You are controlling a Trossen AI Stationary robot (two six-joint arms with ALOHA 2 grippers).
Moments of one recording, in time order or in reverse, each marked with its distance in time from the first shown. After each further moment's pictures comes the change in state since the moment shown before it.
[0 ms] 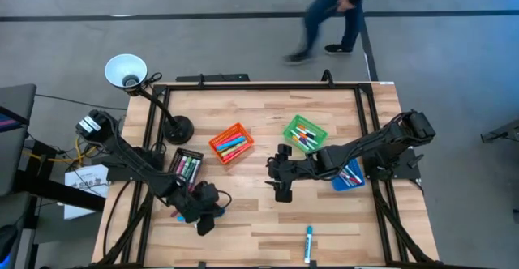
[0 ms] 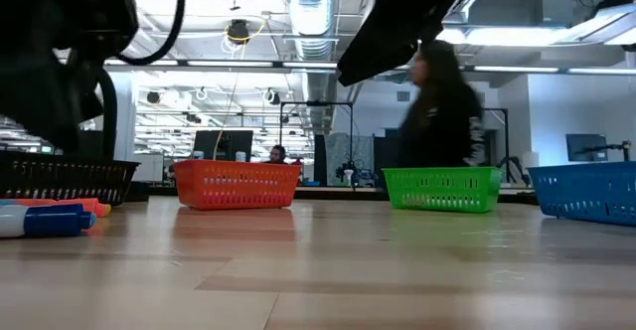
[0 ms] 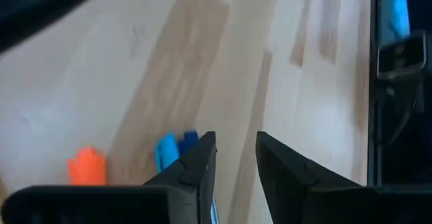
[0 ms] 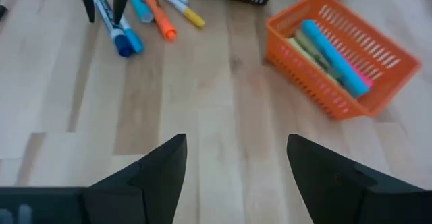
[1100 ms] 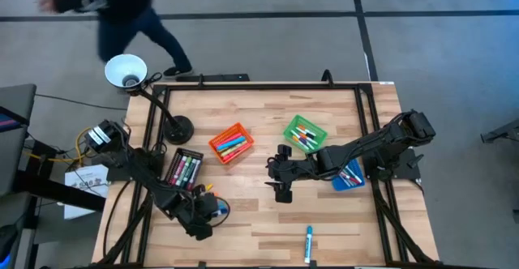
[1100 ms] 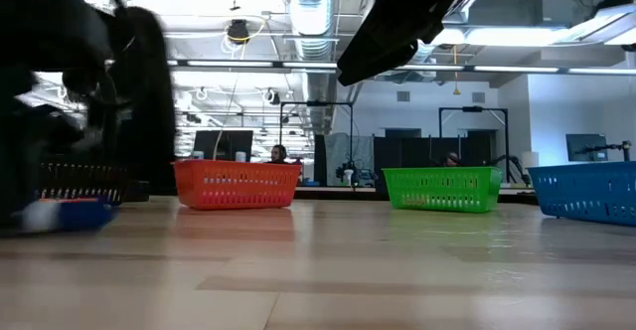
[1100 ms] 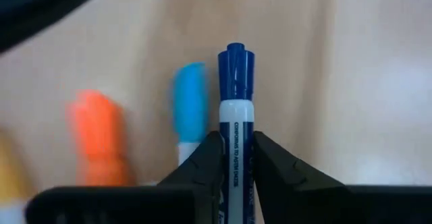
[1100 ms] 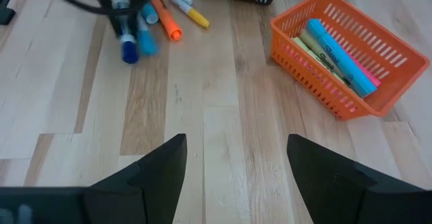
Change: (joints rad) left arm -0.077 0.174 0.059 -0.128 -0.063 0.010; right arm 0.004 0.000 0.000 0.003 -0.017 0.014
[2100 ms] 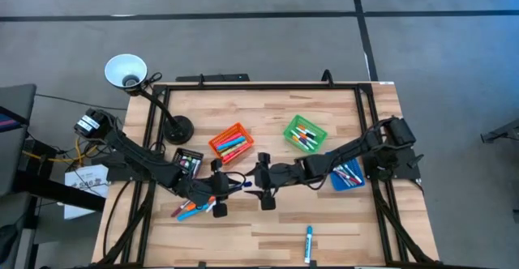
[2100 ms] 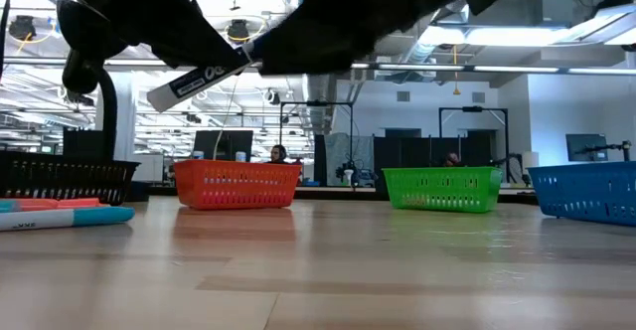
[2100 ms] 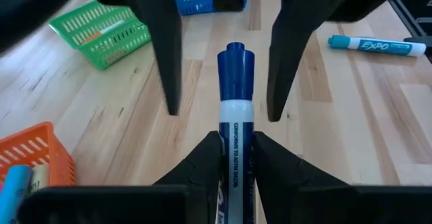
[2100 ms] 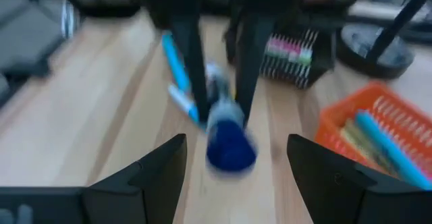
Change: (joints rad) left arm 0.225 -0.198 -0.002 0.293 -0.235 0.648; right arm -0.010 0.196 0.000 0.482 -0.078 -0.179
